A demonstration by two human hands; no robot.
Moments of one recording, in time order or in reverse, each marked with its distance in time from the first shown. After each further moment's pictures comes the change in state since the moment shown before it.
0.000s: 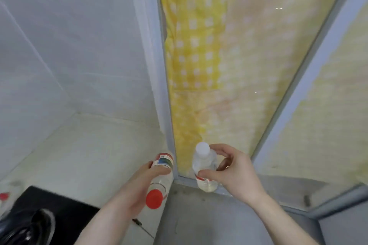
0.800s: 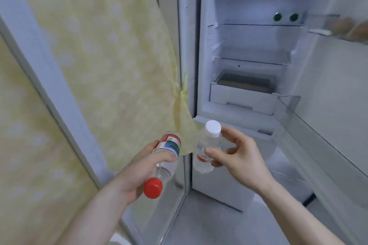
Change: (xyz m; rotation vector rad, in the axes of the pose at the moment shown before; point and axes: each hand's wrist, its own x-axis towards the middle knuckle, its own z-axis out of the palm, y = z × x) left_hand 0.126 0.157 0.441 0.634 -1.290 0.052; right_hand -0.078 -0.016 -0.256 -0.038 1.351 0.176
